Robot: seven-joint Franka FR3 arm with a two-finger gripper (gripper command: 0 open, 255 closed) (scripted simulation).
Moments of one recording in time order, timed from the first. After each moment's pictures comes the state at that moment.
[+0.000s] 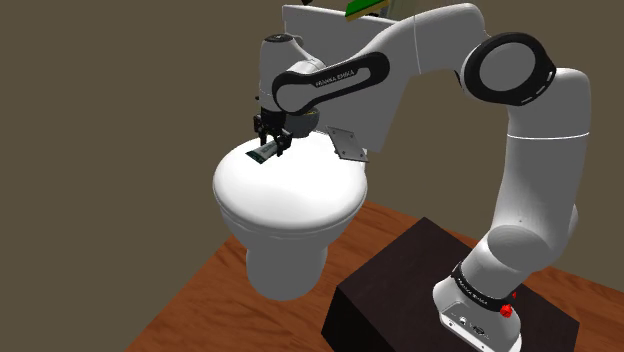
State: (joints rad) arm -0.04 0.44 0.46 -1.65 -0.36 2.14 1.85
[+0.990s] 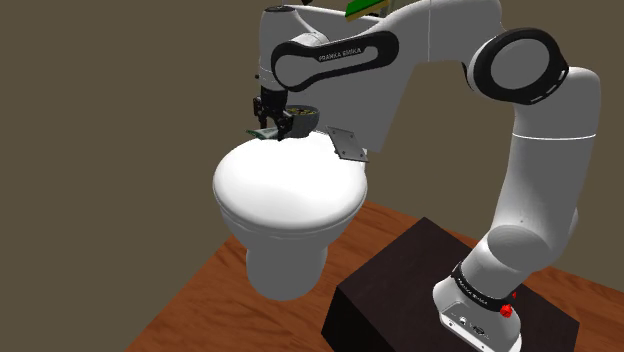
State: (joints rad) arm -0.04 0.40 0.47 -1.56 -0.32 2.01 1.81
